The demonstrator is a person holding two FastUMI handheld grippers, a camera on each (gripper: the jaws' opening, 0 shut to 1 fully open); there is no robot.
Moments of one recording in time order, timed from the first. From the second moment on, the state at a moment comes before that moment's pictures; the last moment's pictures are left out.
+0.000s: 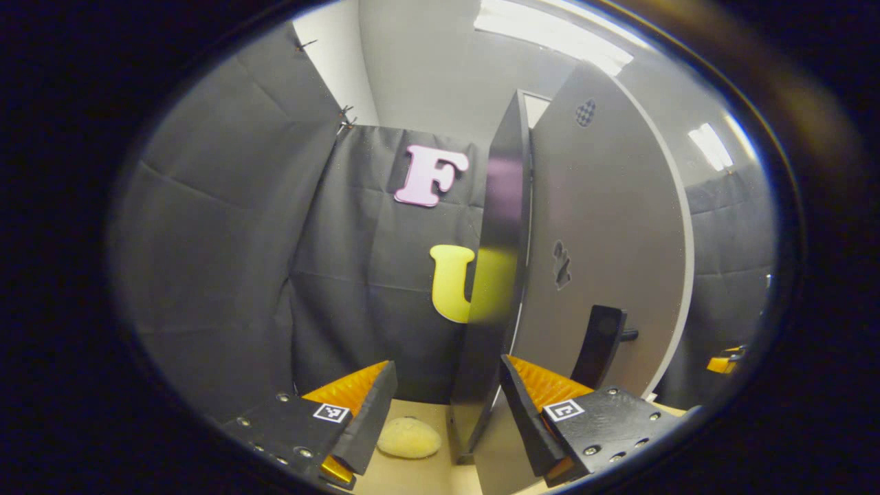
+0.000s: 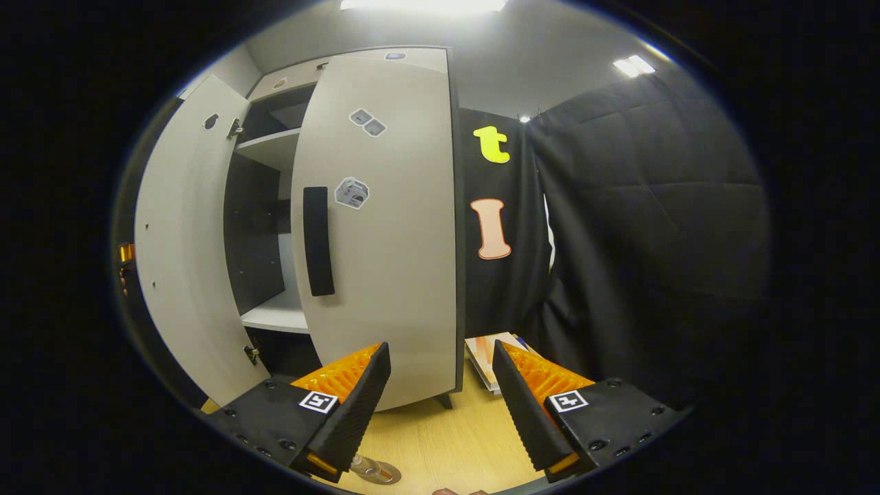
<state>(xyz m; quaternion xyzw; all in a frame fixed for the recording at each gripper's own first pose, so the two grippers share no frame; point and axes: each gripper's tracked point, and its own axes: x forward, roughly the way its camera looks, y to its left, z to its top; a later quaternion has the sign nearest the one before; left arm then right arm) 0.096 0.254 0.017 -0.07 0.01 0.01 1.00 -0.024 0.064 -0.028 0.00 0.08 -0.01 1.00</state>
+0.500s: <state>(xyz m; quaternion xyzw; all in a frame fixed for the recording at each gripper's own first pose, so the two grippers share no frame) 0.089 0.218 0.019 -0.02 0.04 0.02 1.00 -0.019 0.040 -0.039 0.02 0.09 -0.03 1.00</state>
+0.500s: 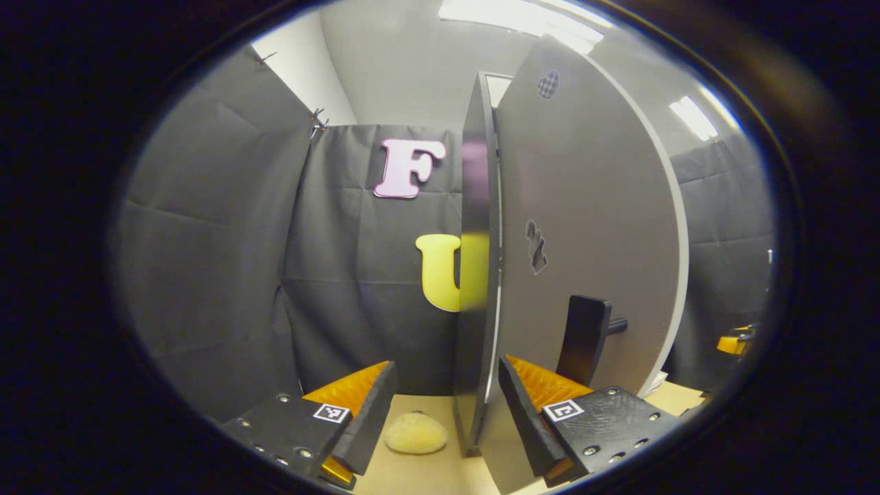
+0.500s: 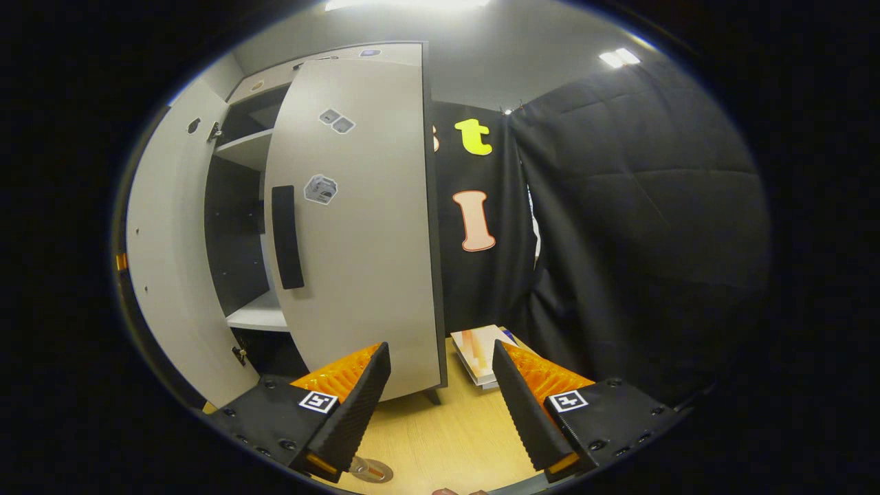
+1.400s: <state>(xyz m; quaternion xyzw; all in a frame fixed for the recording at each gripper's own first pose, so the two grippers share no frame) 0.111 0.093 0.019 -0.03 0.05 0.10 0.99 0.027 -0.050 -0.024 0.02 0.09 0.02 1.00</state>
